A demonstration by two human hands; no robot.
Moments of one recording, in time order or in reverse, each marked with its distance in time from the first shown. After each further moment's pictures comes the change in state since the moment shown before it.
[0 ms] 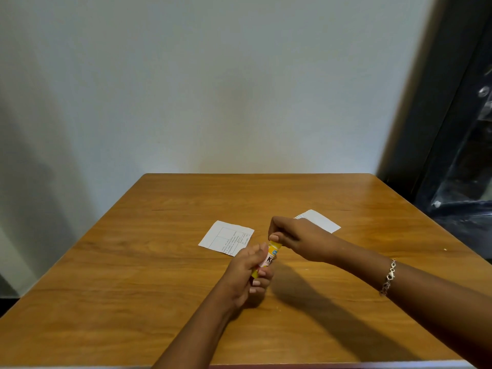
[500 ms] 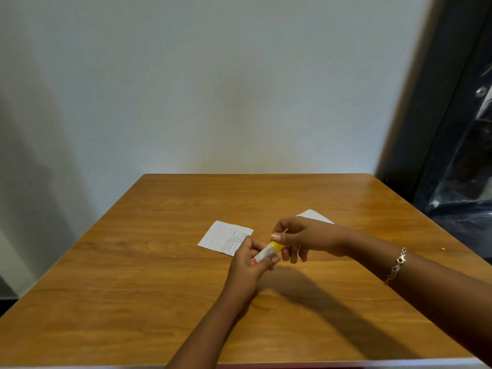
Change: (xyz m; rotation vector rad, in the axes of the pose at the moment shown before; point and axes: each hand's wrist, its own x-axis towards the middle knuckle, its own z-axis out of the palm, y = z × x) left_hand 0.005 -0.014 0.002 0.544 0.335 0.438; right_hand -0.002 0.006 -0.015 0.411 -0.249 0.225
